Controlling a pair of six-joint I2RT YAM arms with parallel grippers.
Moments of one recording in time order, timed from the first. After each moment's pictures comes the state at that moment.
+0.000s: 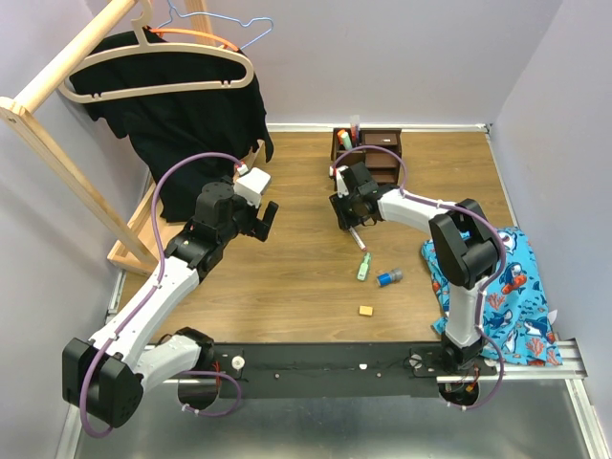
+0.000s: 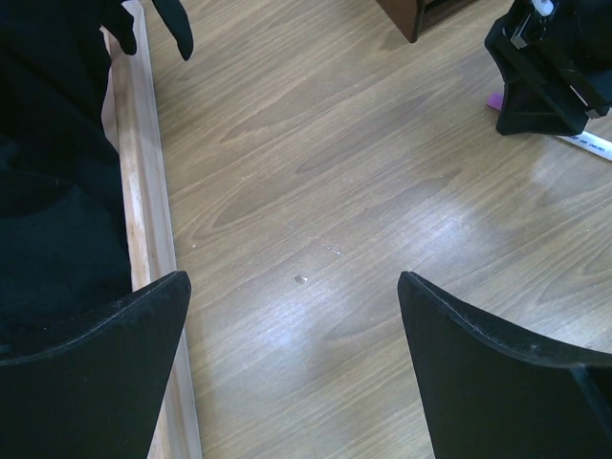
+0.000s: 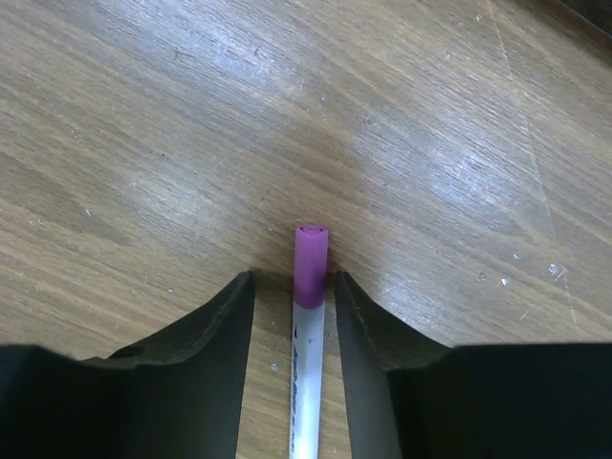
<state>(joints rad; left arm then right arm) -0.43 1.03 0.82 -0.22 0.03 0.15 0.55 1.98 1.31 -0.31 -0.02 0.03</state>
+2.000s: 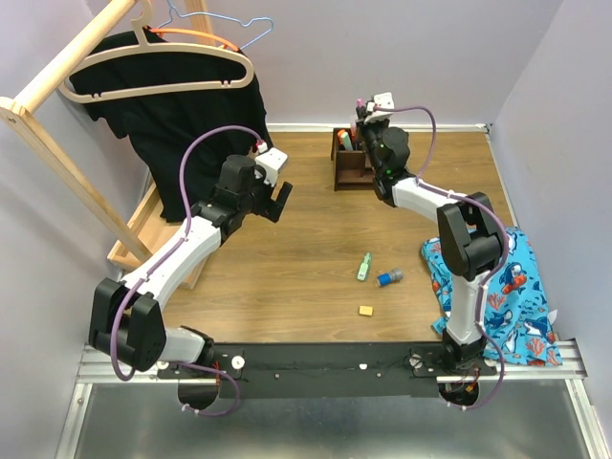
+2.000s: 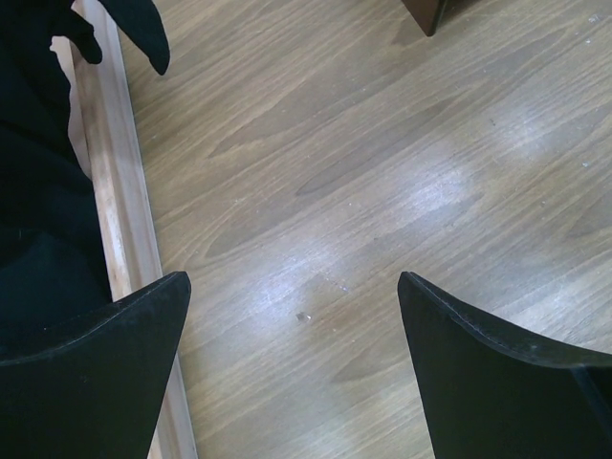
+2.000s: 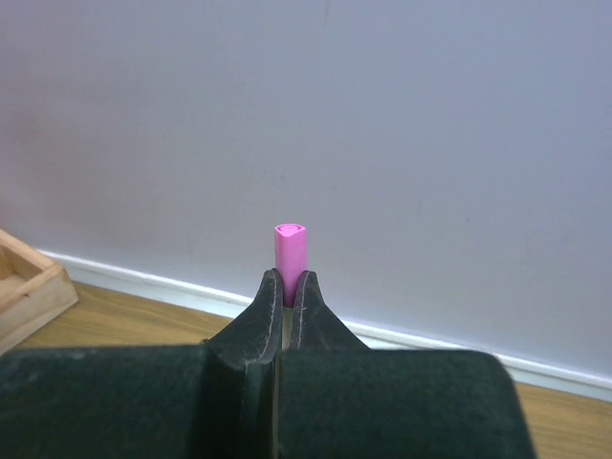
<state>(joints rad) -0.41 1.34 1.04 -0.24 0.04 0.15 0.42 2.01 1.38 0.89 0.18 -0.16</state>
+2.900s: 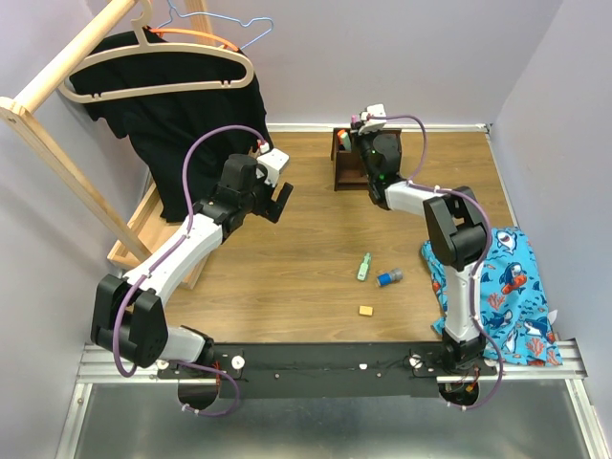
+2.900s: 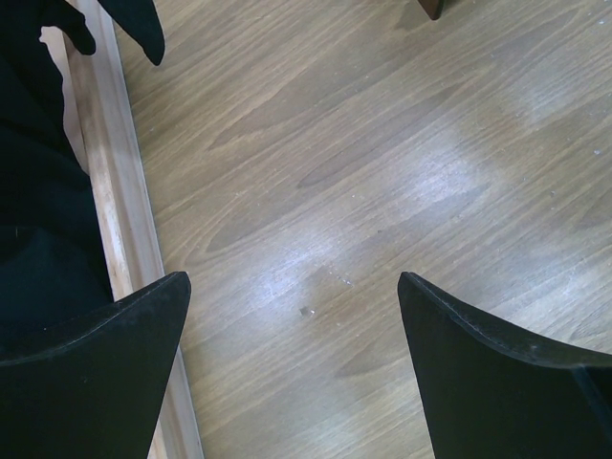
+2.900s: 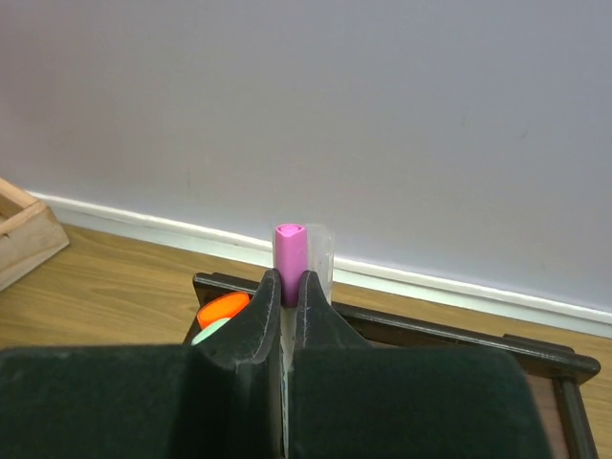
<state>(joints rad) -0.42 1.37 1.06 -0.27 0.03 0.17 0.40 2.14 1.40 0.88 0.17 -0.10</state>
